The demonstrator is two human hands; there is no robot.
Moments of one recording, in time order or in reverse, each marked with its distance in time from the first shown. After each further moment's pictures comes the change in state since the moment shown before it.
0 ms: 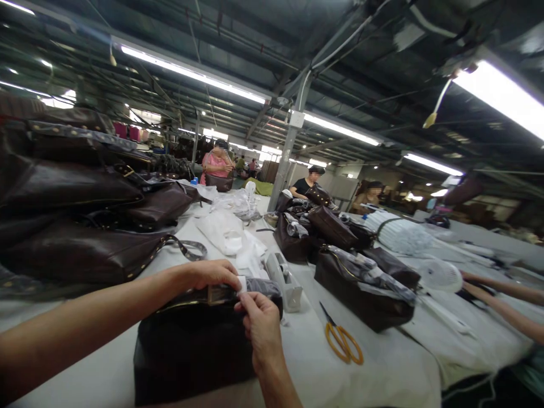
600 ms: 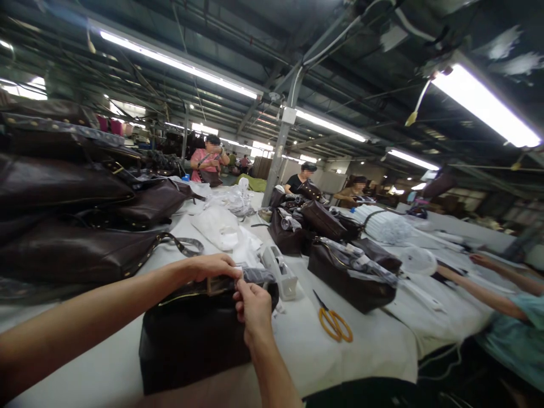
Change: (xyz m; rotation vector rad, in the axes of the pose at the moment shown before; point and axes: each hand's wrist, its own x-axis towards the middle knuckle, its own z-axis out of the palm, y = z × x) left_hand 0.004 -0.010 -0.011 0.038 -0.043 0.076; right_hand 0.007 0.009 0.018 0.044 0.096 0.026
